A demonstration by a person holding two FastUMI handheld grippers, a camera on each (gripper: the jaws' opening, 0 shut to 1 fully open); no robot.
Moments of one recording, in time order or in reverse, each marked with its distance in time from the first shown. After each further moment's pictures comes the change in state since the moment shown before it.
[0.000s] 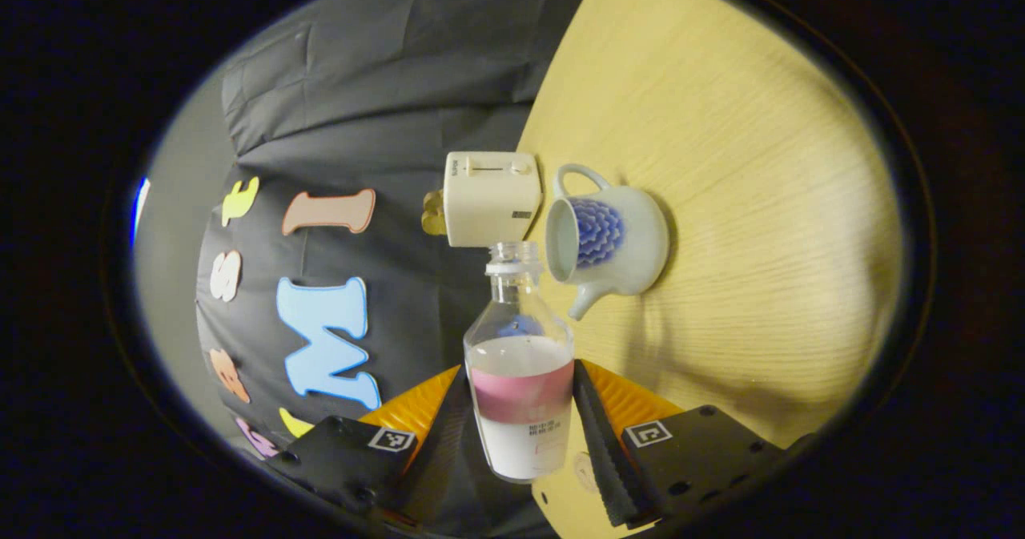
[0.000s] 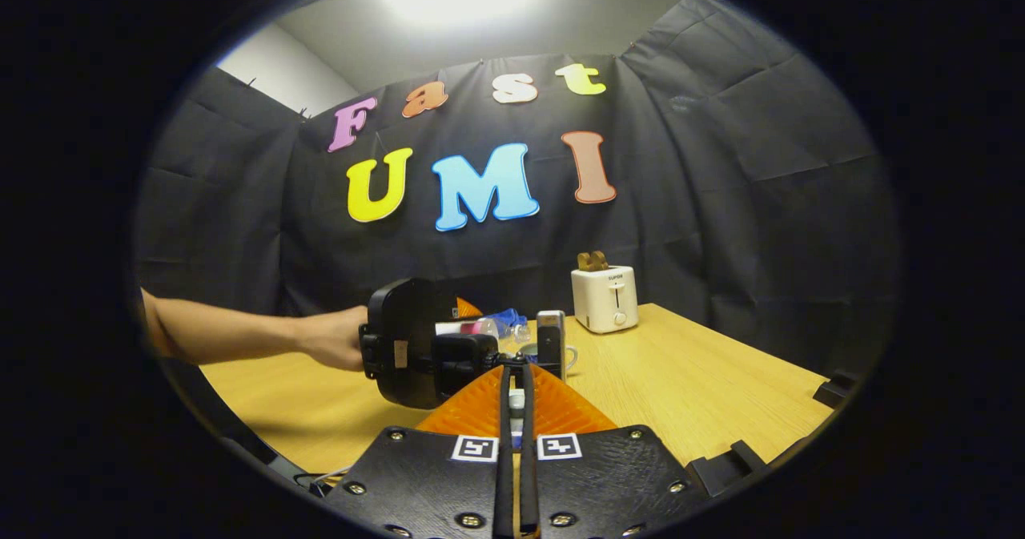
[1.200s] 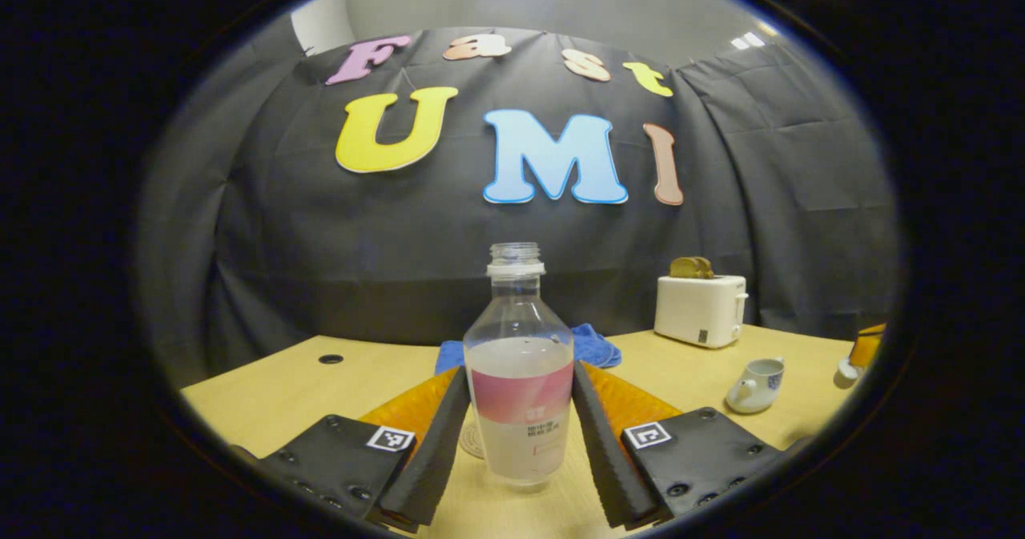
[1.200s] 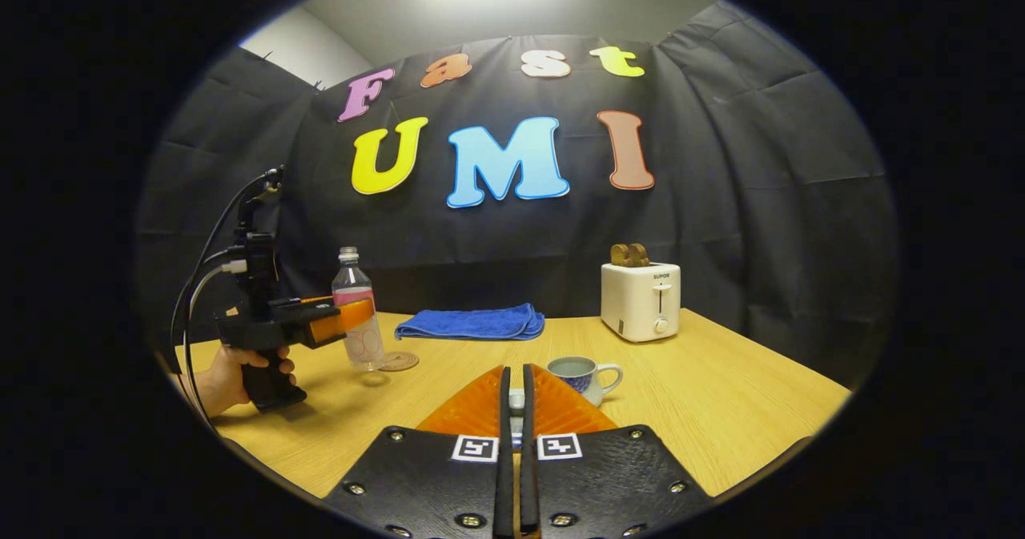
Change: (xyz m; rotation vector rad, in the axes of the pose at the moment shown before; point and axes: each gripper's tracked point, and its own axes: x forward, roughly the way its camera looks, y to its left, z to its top) left arm -0.057 0.058 -0.228 -1.516 -0.099 0.294; right arm 0.122 0.031 -0.041 -0.096 0.082 0.052
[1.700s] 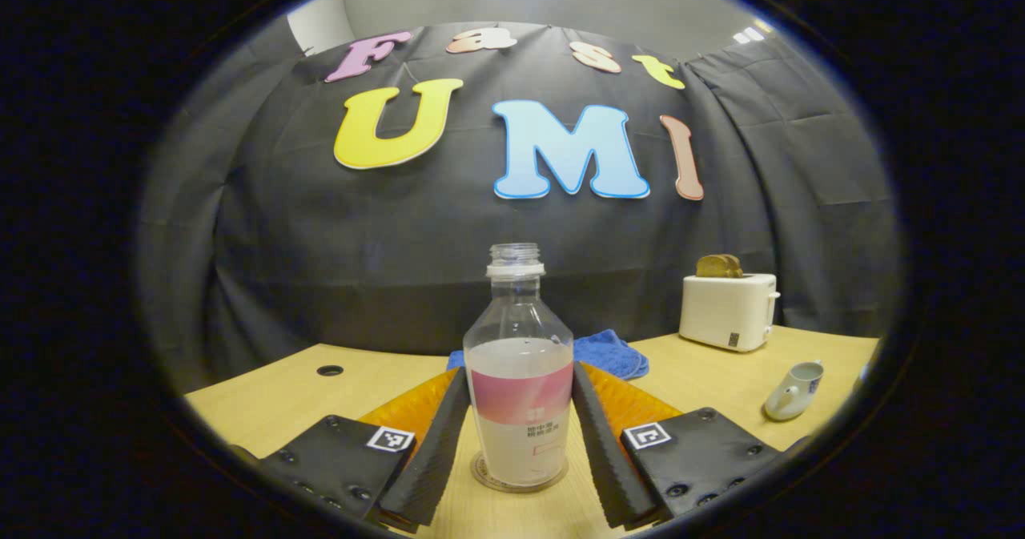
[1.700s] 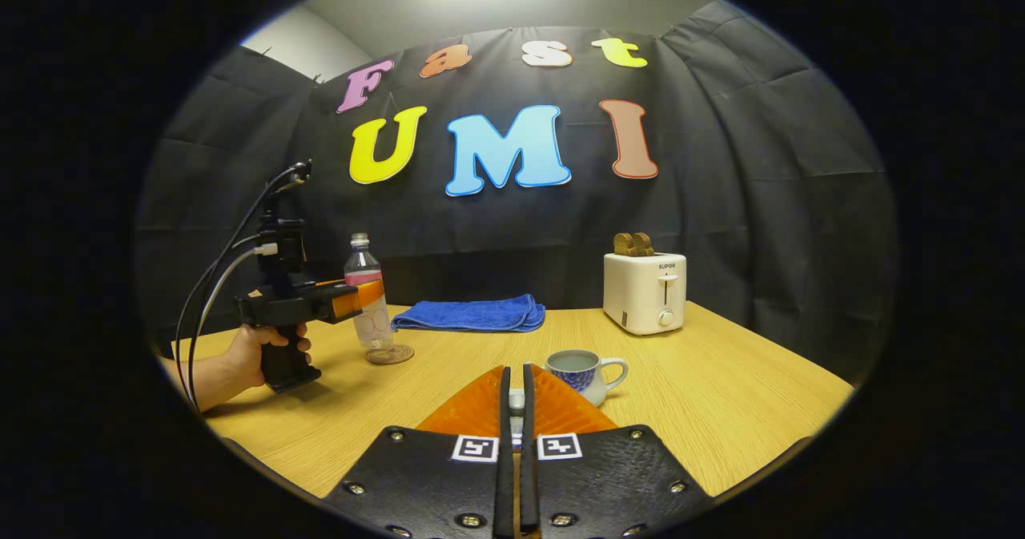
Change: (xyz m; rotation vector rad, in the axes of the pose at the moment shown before) left arm 0.057 0.011 -0.013 0.052 0.009 0.031; right arm 0.013 -0.007 -0.009 0.005 0.026 -0.002
